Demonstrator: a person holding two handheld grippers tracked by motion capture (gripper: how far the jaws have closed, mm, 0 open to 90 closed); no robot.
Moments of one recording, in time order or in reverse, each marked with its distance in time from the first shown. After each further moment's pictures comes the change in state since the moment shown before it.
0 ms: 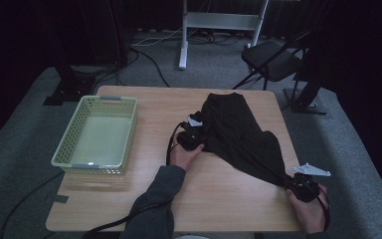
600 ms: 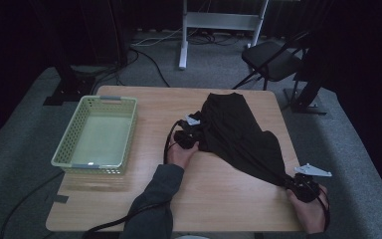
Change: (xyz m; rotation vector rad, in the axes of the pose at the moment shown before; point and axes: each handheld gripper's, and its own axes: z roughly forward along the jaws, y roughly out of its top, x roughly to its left) left arm 0.002 0.004 -0.013 -0.017 0.031 0.006; right arm -0.001 -0.001 0.000 -0.010 0.008 0.011
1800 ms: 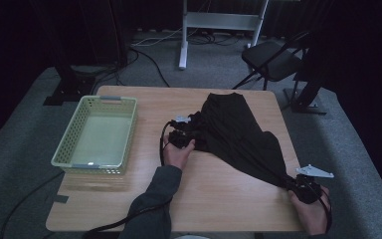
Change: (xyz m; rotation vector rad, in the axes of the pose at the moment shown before) left arm 0.017 -0.009 -0.024 -0.053 -0.142 -0.191; right arm -0.002 -0.003 -0.004 0.008 -0.005 0.005
